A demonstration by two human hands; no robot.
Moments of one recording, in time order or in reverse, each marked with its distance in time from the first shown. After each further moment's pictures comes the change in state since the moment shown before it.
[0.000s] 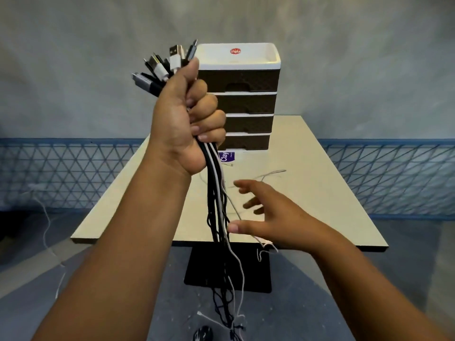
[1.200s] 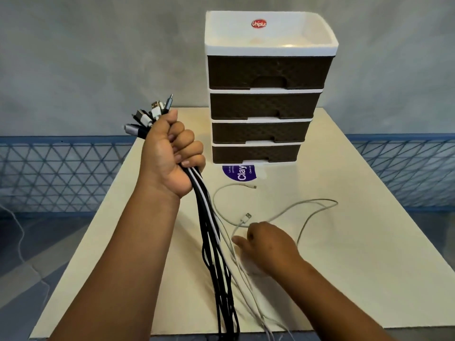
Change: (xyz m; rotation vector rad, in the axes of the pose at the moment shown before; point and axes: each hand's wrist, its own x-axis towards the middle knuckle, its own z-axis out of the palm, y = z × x) left_hand 0.144 0.011 -0.205 -0.196 0.308 -0.147; right_hand 0.213 0.076 0.079 -0.537 -0.002 0.464
